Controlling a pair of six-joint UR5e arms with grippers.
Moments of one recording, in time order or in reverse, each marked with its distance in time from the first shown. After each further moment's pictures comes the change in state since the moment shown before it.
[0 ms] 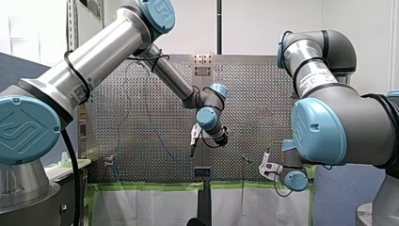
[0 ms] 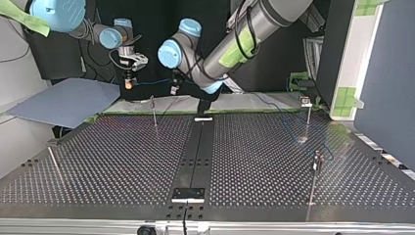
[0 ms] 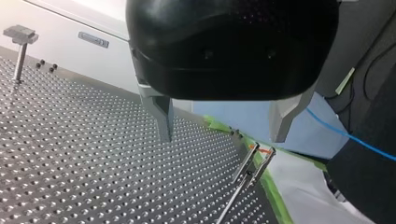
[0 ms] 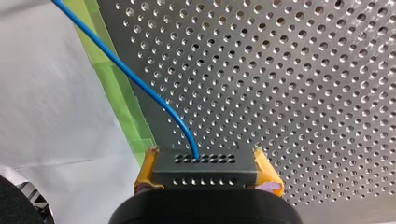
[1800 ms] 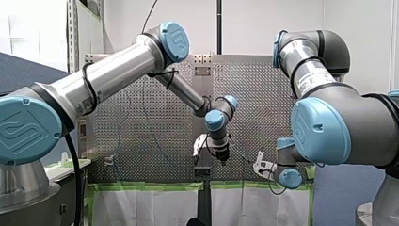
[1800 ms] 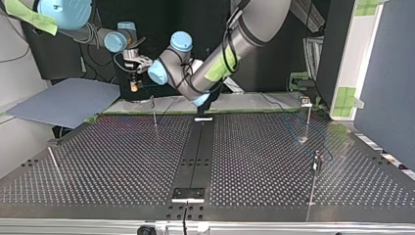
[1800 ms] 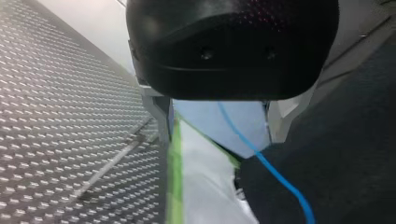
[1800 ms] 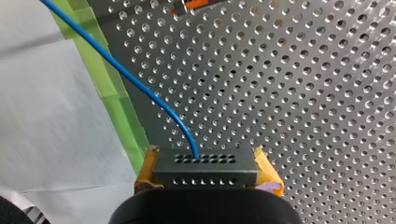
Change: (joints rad) left arm 0.003 -0.216 0.300 -0.468 0.038 -0.216; right arm 0.047 0.000 -0.040 0.042 0.001 0.014
